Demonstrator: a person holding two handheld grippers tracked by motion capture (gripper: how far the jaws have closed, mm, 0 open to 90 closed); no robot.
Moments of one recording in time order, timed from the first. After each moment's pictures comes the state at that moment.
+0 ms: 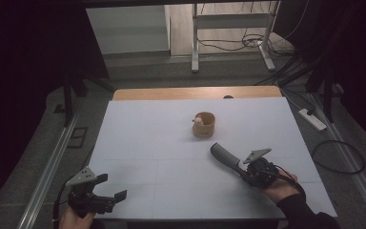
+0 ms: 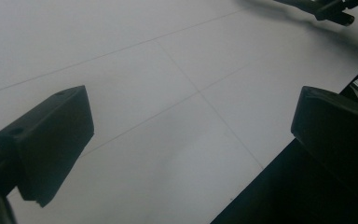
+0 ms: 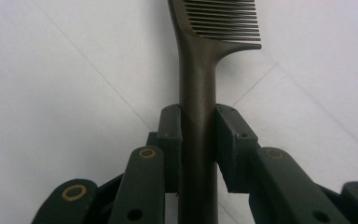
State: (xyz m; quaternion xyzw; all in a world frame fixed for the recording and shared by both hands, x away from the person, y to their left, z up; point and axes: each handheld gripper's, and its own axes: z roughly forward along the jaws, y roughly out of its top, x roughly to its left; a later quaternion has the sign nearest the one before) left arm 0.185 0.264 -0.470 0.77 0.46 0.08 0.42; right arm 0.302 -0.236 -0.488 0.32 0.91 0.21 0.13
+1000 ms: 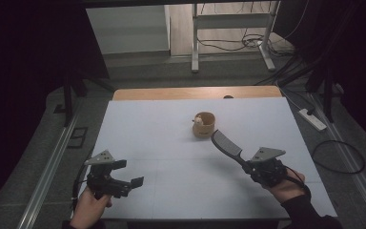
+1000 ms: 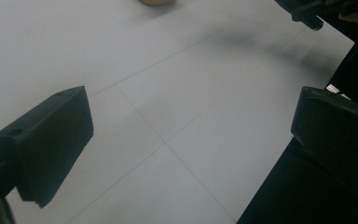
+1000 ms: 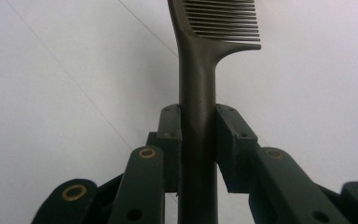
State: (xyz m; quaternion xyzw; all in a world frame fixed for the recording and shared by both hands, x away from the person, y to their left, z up) left arm 0.230 0.226 -0.448 0.79 0.42 0.04 0.45; right arm 0.289 -0.244 -0.459 0.29 0.89 0.29 0.20
